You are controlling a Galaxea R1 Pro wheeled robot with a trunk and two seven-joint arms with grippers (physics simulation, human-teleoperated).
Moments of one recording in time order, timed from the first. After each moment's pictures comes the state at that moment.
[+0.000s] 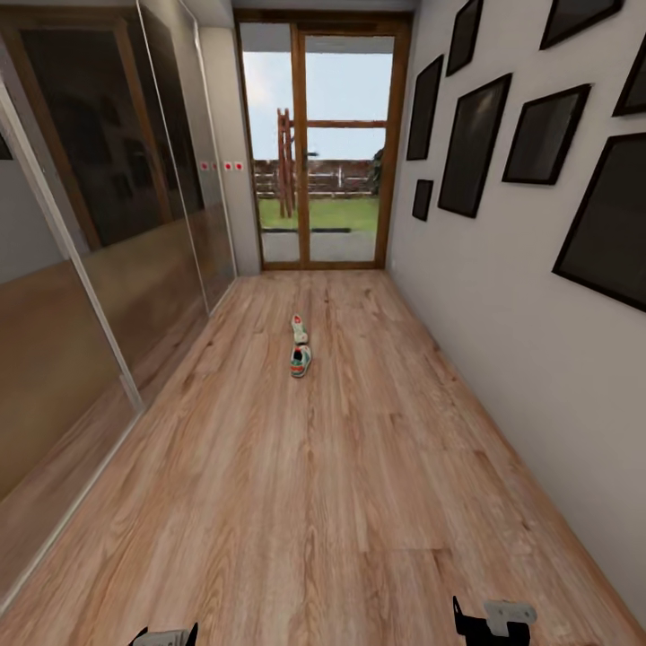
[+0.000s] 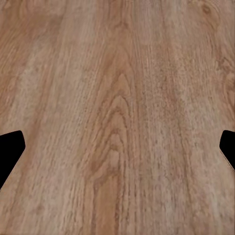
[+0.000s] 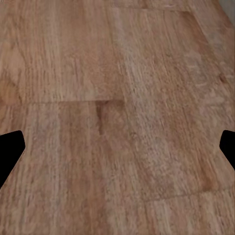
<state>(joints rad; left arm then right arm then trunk) -0.20 0.09 0.14 -0.31 0.04 -0.57 -0.15 -0.41 -0.09 -0.16 -0.03 0.15 -0.64 -0.11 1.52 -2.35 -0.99</state>
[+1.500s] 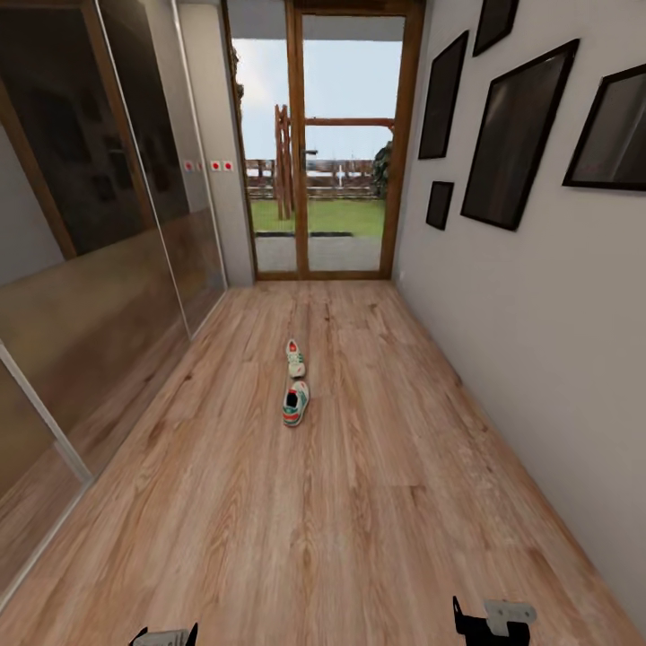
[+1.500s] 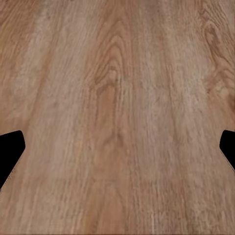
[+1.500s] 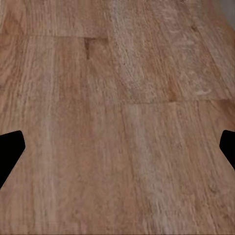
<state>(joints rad) -0.20 0.09 0.14 -0.31 0.04 -0.57 -0.15 -0.41 -0.09 -0.16 -0.03 0.15 -0.64 -0.11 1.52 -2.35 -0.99</state>
